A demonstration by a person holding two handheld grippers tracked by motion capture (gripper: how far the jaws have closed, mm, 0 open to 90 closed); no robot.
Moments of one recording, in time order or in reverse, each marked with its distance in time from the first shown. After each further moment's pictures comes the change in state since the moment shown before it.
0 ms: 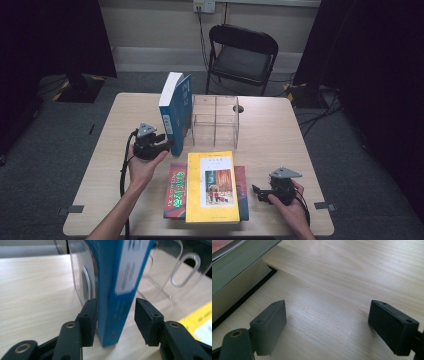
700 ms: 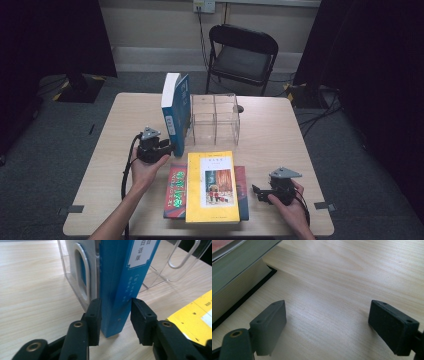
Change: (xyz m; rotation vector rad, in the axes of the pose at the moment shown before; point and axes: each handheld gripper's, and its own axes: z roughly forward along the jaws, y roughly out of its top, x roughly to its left) left arm 0.000 -0.009 0.012 0.045 -0.021 0.004; right arm 0.000 0.000 0.000 0.000 -0.002 0.002
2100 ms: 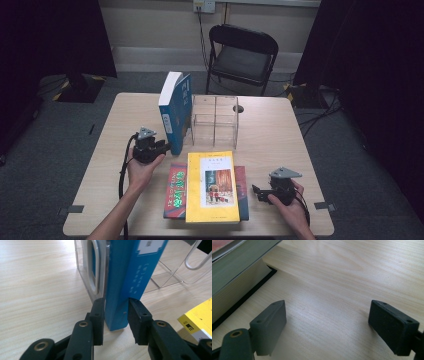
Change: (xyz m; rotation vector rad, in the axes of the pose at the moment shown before) left arm 0.014 -0.004 -0.002 0.026 0.032 -0.030; right arm 0.000 0.000 0.000 0.000 0.000 0.000
